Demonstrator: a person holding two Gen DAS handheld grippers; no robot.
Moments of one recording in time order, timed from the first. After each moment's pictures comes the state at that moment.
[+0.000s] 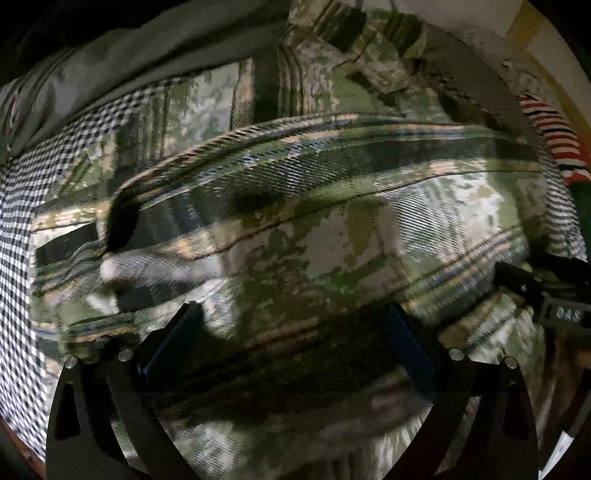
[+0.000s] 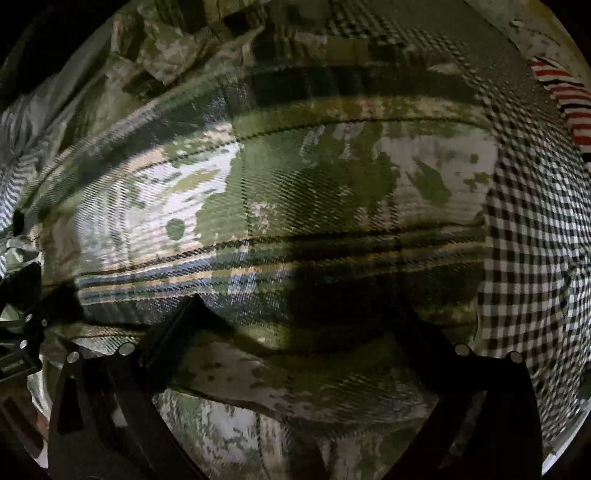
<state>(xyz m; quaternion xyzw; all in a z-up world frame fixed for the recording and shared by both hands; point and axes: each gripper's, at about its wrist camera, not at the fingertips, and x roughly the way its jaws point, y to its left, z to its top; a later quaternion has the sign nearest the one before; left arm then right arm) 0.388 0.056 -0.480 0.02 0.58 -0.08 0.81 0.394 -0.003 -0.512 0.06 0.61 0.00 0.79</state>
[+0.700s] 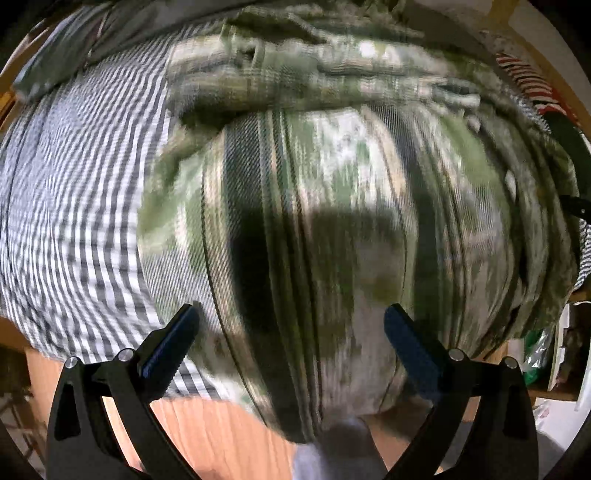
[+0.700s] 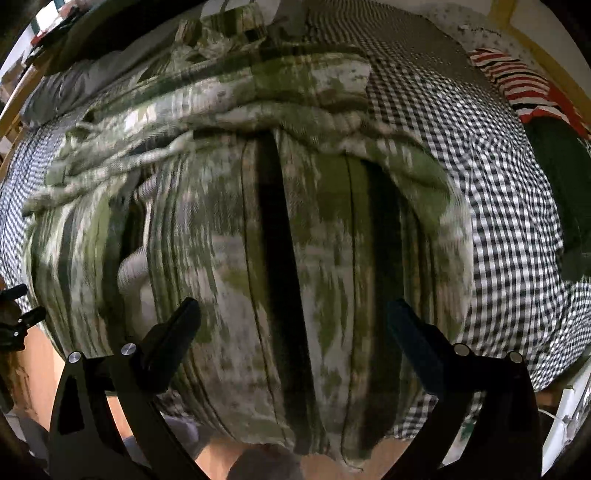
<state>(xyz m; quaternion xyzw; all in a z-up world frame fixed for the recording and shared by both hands) 0.143 0.171 -0.477 0.03 0.61 -0.07 0.79 0.165 -0.007 -0.470 0.04 0.57 -0.01 0.82</state>
